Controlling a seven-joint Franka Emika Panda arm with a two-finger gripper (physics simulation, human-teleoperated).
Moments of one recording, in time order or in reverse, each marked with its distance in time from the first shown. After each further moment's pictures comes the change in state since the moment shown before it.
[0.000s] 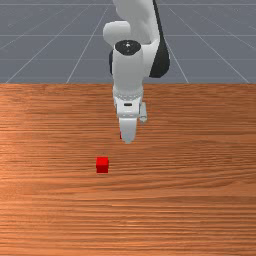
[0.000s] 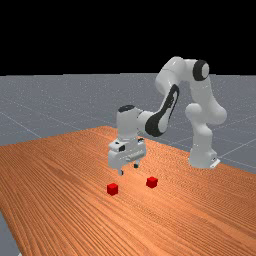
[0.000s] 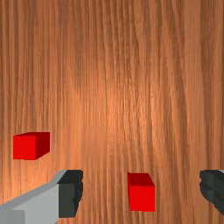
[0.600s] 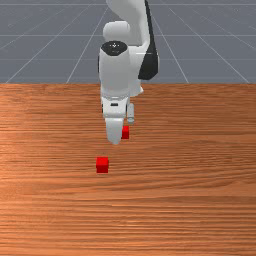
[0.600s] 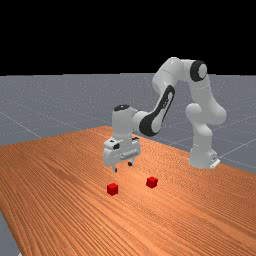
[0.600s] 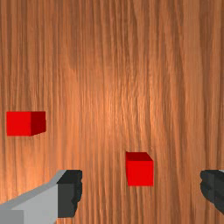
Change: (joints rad) arm -0.039 0.004 -0.023 -0.008 -0.010 0.032 -0.051
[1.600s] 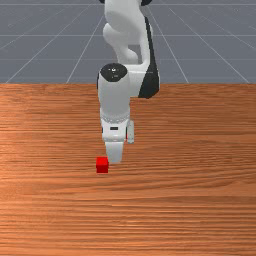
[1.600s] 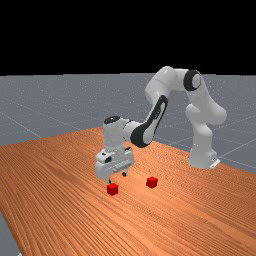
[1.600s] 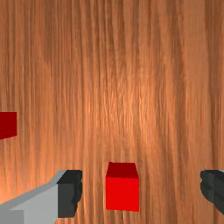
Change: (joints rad) arm 0.001 0.196 0.003 0.214 0.004 -0.078 0.000
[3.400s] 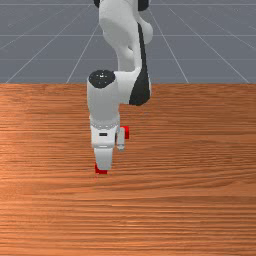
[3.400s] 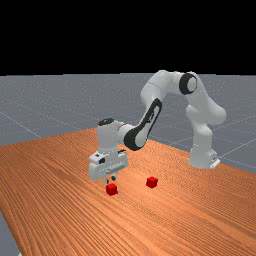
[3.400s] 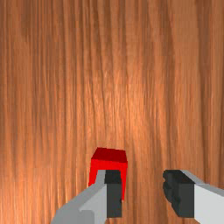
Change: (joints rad) arm -0.043 0.064 -0.001 0.062 0.009 0.038 -0.049
